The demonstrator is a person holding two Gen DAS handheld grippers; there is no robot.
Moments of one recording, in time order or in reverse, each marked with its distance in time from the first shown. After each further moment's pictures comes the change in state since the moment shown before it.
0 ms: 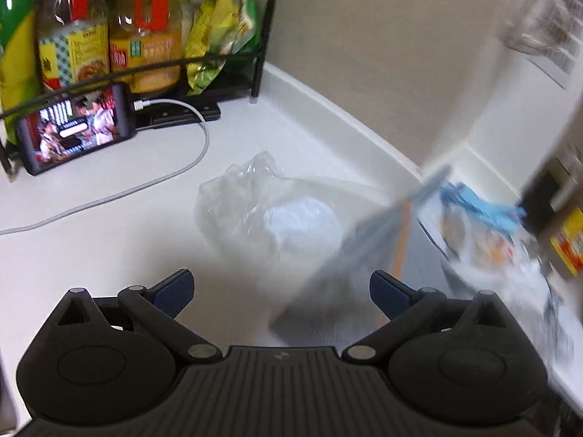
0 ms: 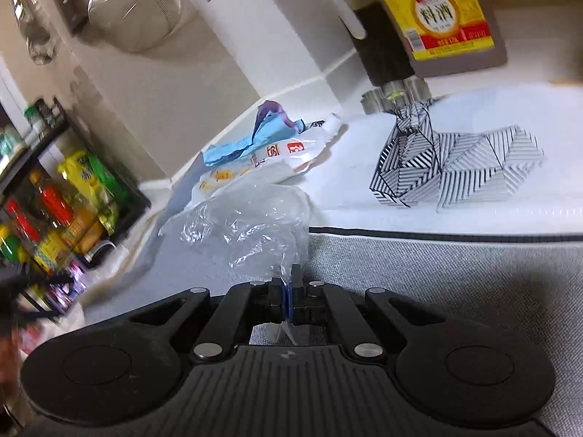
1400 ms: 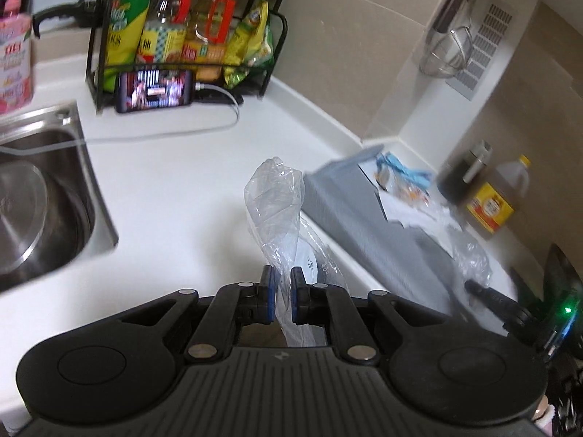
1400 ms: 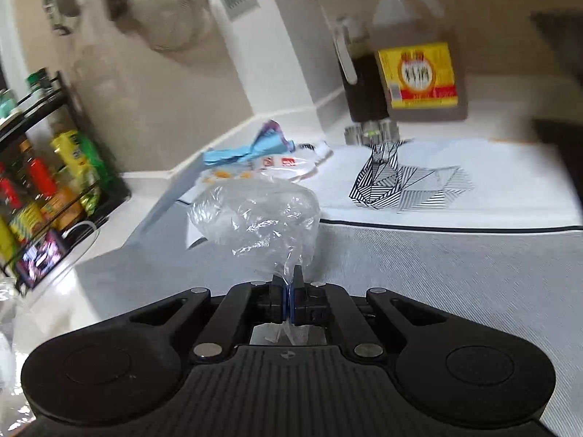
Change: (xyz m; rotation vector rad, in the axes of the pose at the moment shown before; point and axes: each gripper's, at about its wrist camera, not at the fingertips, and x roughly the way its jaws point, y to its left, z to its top) left arm -0.219 0.081 -0.153 -0.026 -0.076 -0.179; right arm -0.094 0.049 -0.045 -0.132 -0.113 -0.163
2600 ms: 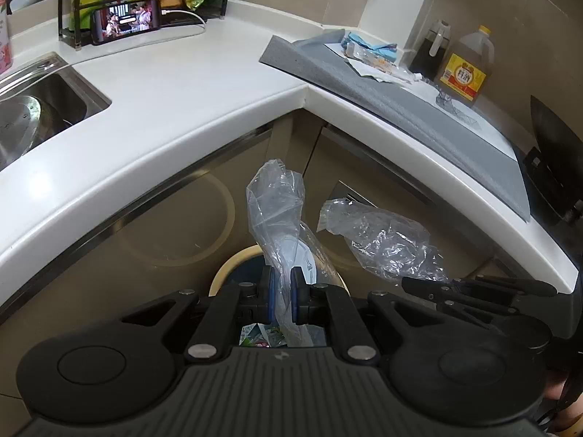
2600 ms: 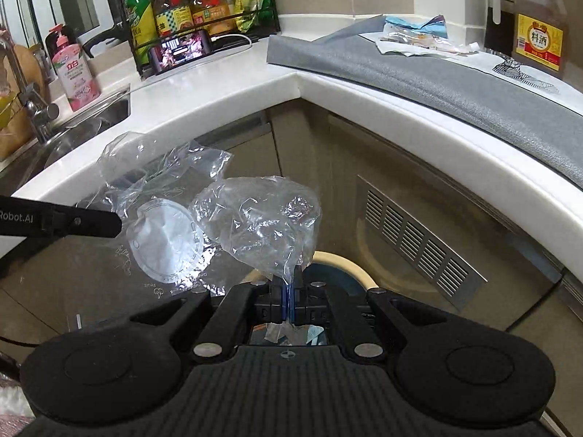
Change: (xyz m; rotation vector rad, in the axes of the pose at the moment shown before) left arm -0.016 0.014 -0.151 0.223 0.160 -0.015; right arm -0.117 0.116 -0.173 -0.336 0.329 0.191
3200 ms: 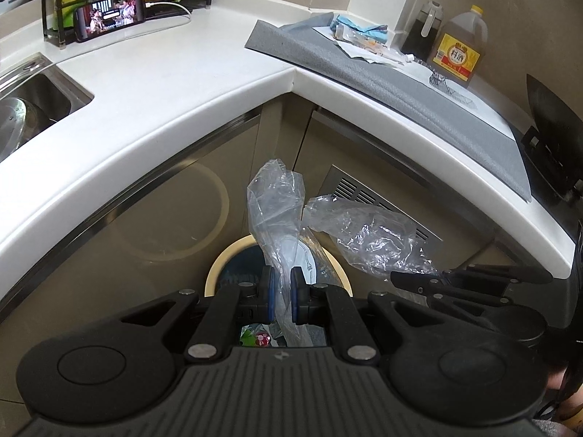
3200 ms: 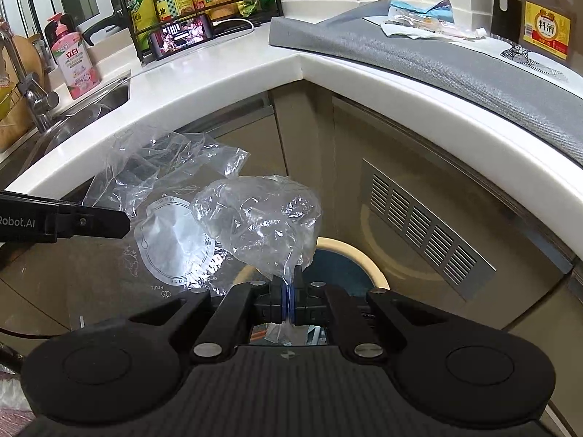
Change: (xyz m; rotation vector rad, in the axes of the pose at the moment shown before) left arm 0.014 -0.007 0.000 0.044 0.041 -0.006; right arm 0.011 -0.001 0.001 0.004 0.047 0.013
